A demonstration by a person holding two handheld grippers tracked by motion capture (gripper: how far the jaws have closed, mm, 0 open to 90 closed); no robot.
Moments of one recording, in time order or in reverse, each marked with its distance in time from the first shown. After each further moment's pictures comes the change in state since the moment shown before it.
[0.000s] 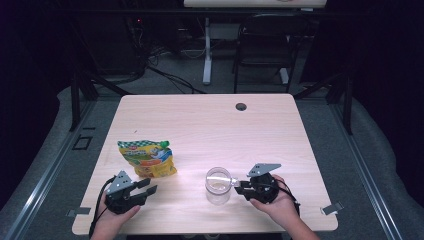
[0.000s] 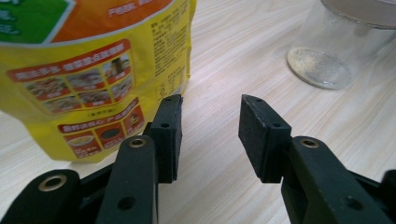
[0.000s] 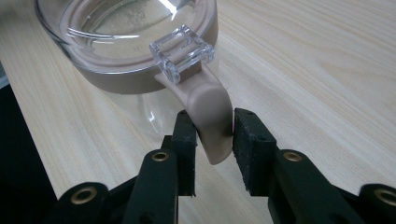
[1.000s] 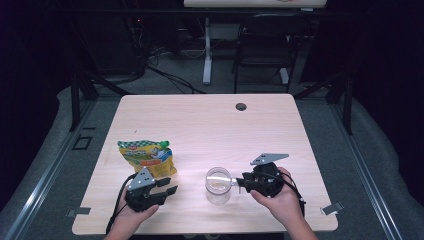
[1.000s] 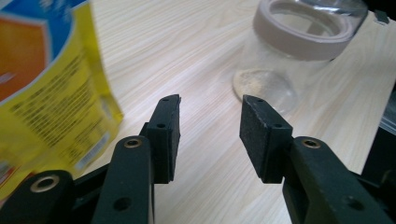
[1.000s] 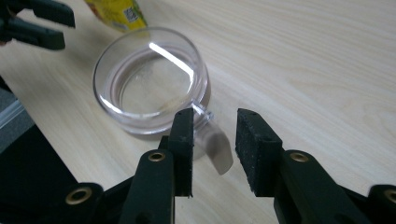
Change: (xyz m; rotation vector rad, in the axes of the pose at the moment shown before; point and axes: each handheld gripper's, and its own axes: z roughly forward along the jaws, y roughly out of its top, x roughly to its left) left arm -0.042 0.037 0.028 0.014 -0.086 0.039; right arm 0.015 0.038 -0.041 -0.018 -0.080 0.144
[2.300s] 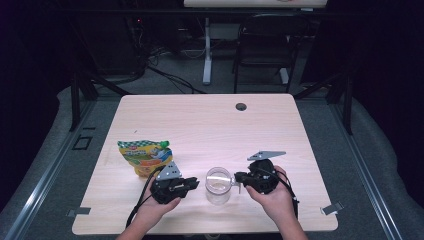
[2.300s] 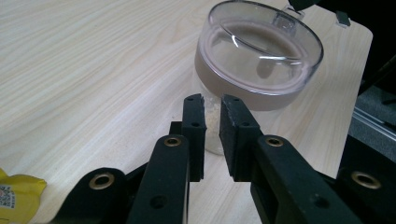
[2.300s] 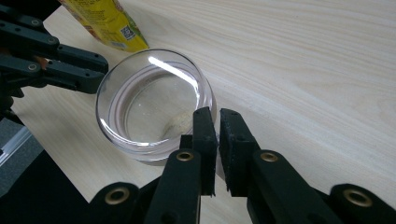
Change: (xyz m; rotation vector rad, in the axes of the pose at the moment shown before) left arm -0.026 0.035 0.041 0.052 -0.130 0.039; right arm 0.004 0.006 0.010 -0.008 0.005 0.106
